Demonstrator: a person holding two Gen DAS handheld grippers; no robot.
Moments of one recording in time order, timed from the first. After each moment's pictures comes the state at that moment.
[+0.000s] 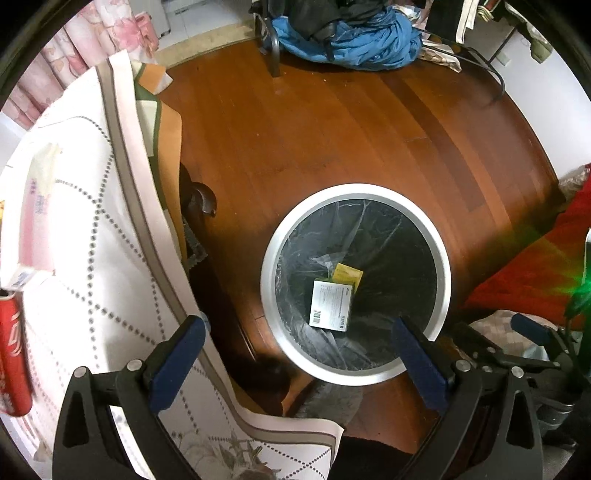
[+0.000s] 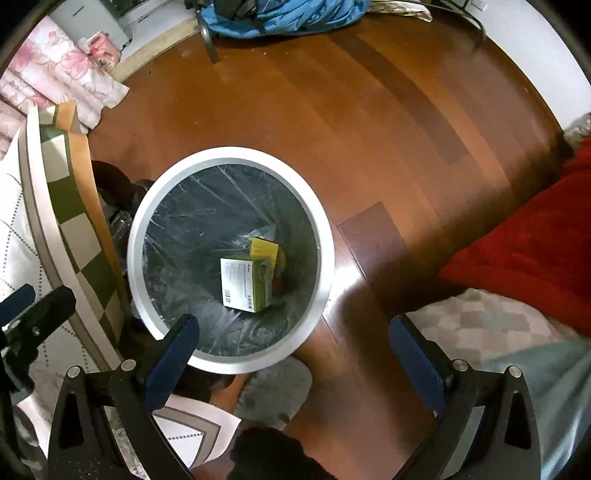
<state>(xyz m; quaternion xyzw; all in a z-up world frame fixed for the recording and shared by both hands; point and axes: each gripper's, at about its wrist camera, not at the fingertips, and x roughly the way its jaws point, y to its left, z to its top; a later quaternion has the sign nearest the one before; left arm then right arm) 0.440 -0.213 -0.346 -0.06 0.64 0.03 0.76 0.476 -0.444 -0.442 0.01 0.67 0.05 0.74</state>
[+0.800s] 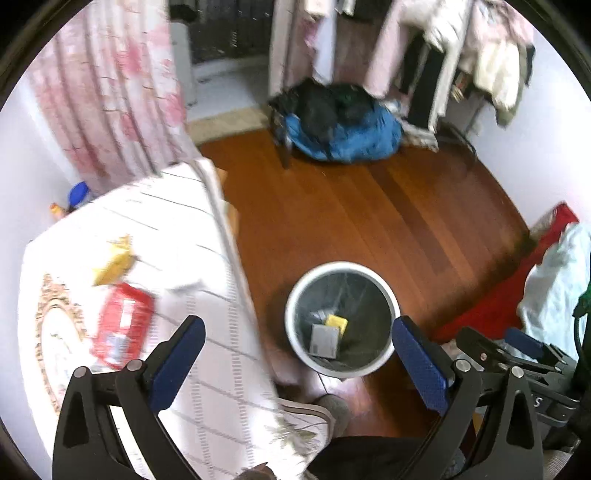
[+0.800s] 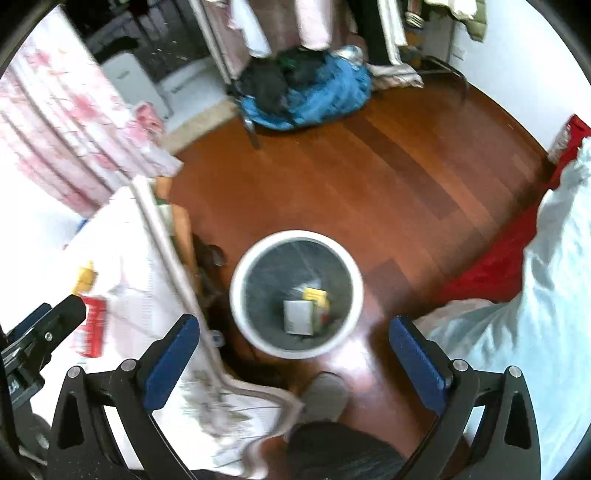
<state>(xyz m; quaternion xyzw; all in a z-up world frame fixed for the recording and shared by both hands) 0.361 -0.163 -0.159 -0.09 0.51 0.05 0.85 0.398 -0.416 -0.230 0.07 0.56 0.09 0.82</state>
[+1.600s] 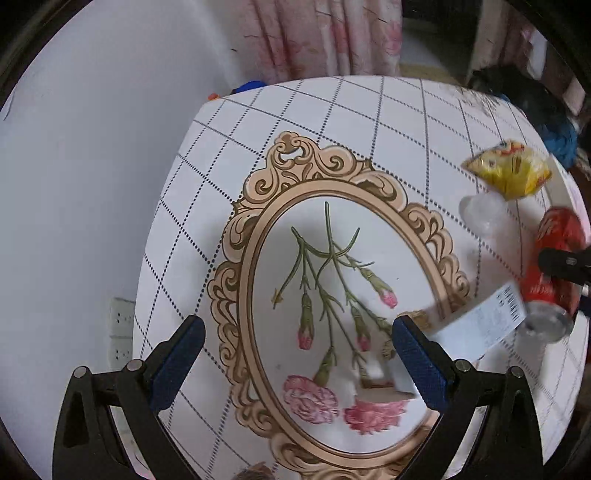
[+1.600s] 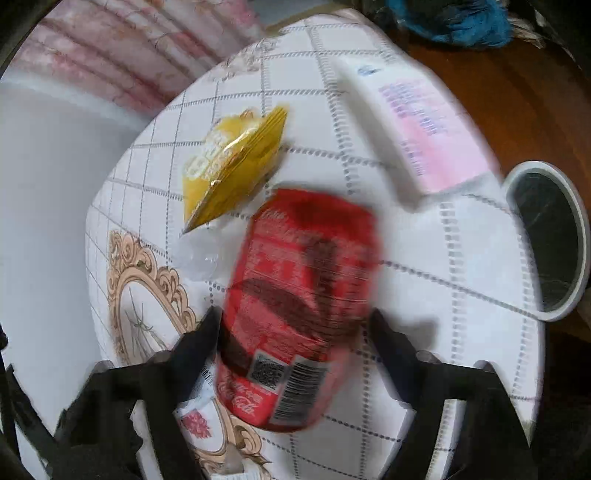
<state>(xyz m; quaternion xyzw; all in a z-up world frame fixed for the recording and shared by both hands) 0.217 0.156 -0.283 -0.09 0.58 0.29 0.75 0.370 -0.037 -0.356 0.08 0.67 0.23 0.70</state>
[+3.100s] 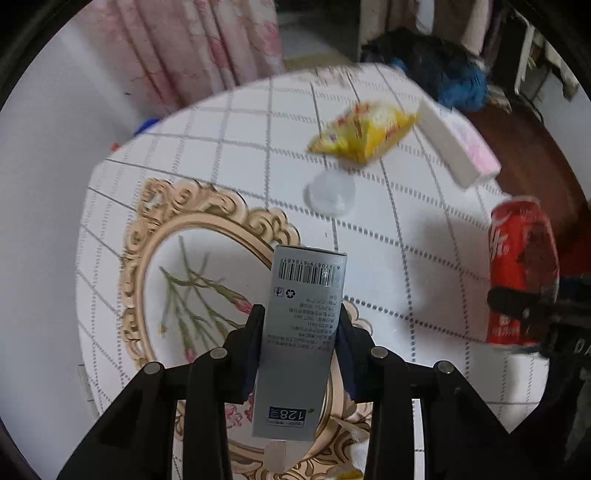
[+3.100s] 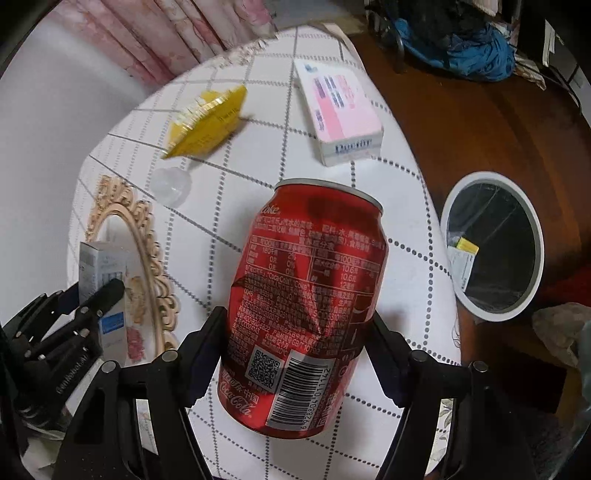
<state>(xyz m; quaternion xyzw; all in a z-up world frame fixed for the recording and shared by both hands) 0.244 0.077 -0.267 -0.04 0.58 0.13 0.80 0.327 -0.107 -0.324 -0.02 0.64 0.23 0.73</state>
